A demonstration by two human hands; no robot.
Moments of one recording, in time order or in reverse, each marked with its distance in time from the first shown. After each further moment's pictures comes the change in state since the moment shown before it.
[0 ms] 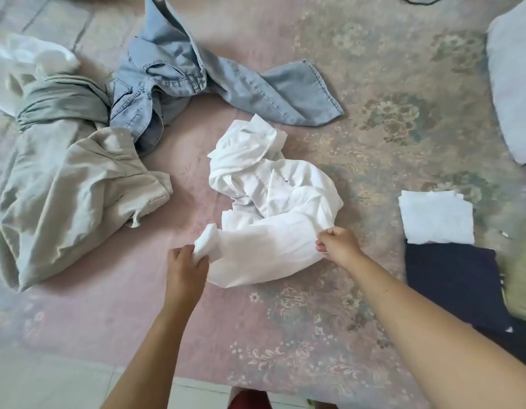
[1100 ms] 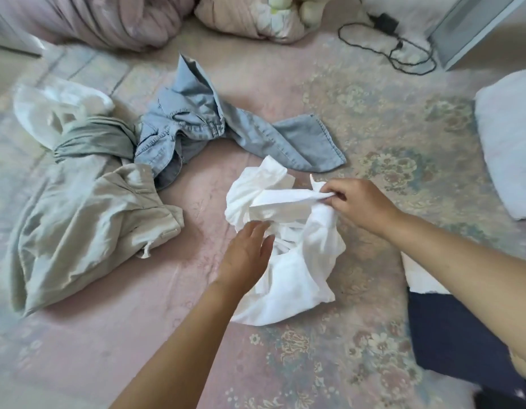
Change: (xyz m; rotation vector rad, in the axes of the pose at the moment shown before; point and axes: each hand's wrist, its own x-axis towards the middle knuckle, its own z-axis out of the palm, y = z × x) left_hand 0.029 0.117 0.019 0.073 0.030 0.672; right_hand -0.032 -0.159 -0.053 -0.726 0.017 -1.102
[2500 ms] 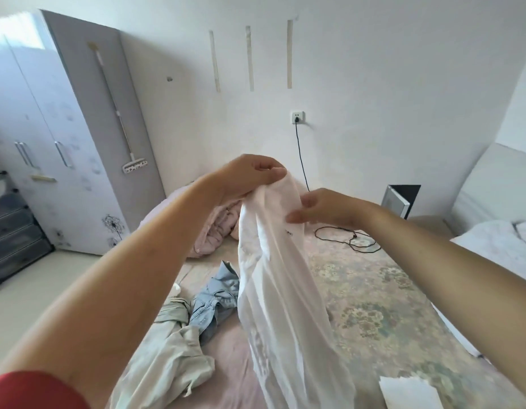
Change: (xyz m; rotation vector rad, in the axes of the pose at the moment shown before) left_hand 0.007 0.461 -0.431 -0.387 -0.144 0.240; right_hand -0.155 -0.273 -0.397 0.296 -0.090 -0.188
